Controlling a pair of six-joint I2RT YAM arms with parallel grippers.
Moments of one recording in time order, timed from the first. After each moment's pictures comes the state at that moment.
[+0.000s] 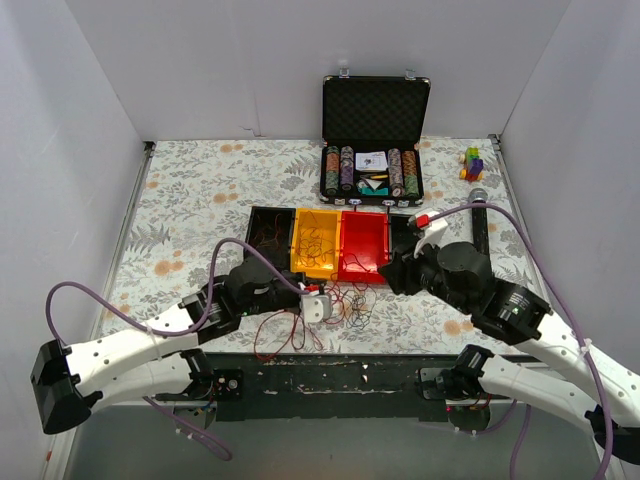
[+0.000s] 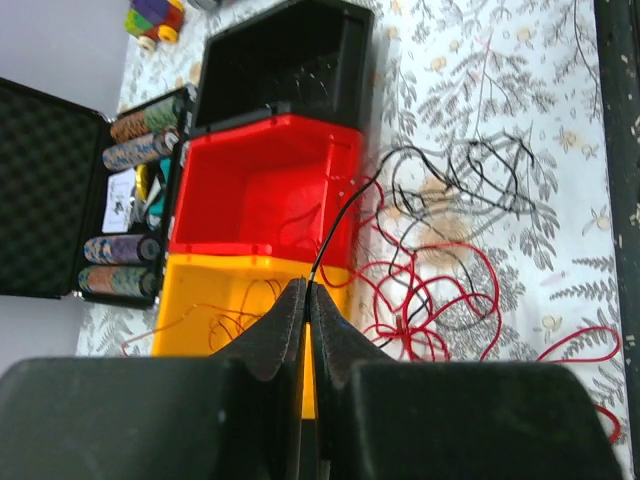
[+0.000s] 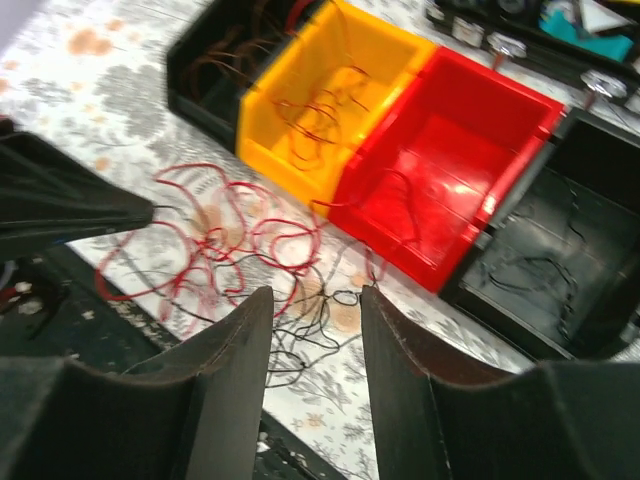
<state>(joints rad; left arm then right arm) -1.02 0.89 0.63 -0.10 0.19 0.74 0.94 0.71 0.86 -0.58 0.23 0.32</state>
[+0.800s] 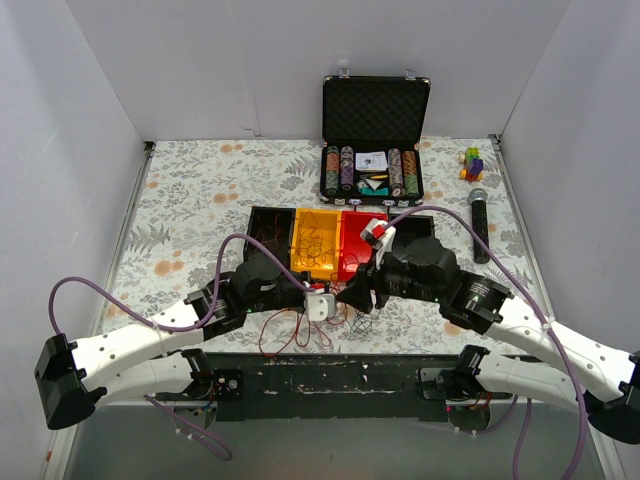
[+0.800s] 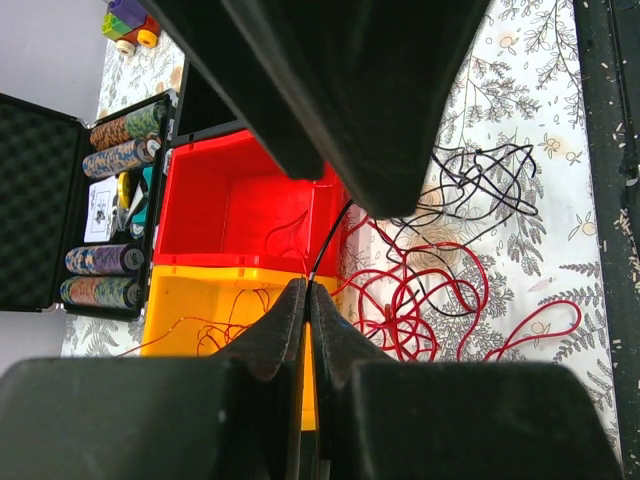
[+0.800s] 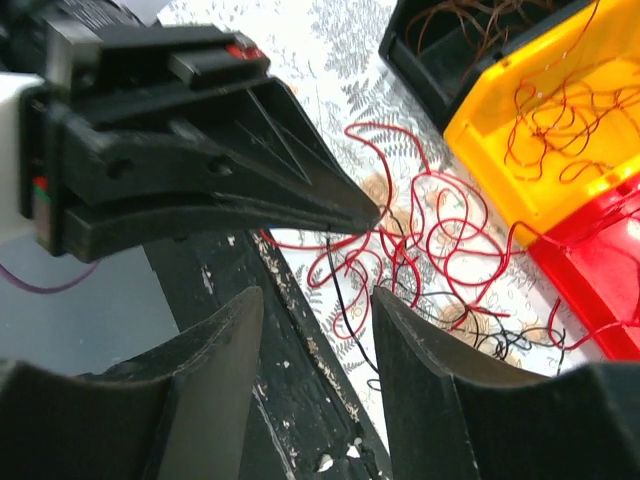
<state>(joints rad) -1.02 0.95 0.69 -0.11 0.23 0.74 0.99 0.86 0.82 -0.31 -0.24 0.31</state>
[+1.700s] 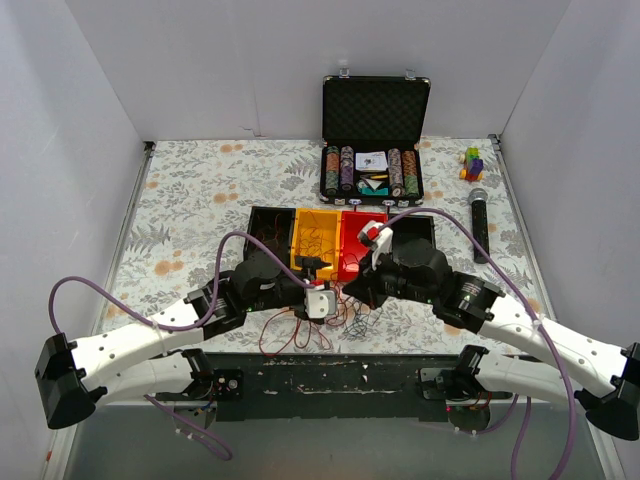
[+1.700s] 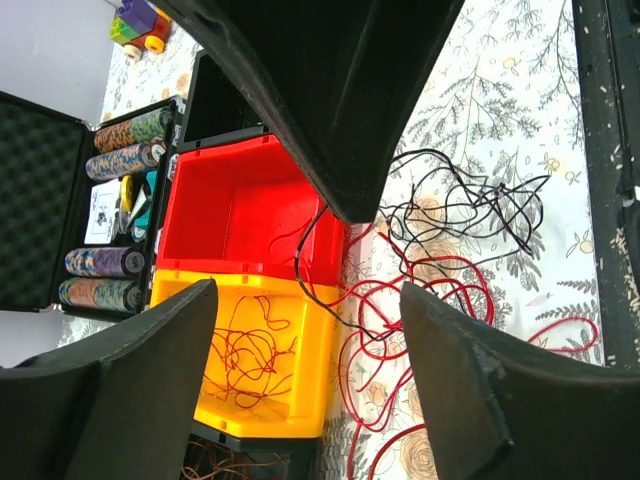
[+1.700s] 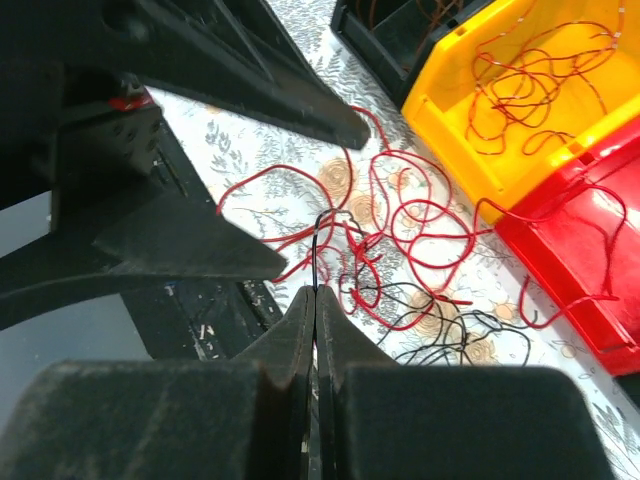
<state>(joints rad) -1.02 0.96 0.70 -0.10 0.23 0.72 0.99 0.89 0.77 -0.29 -0.17 0.30</state>
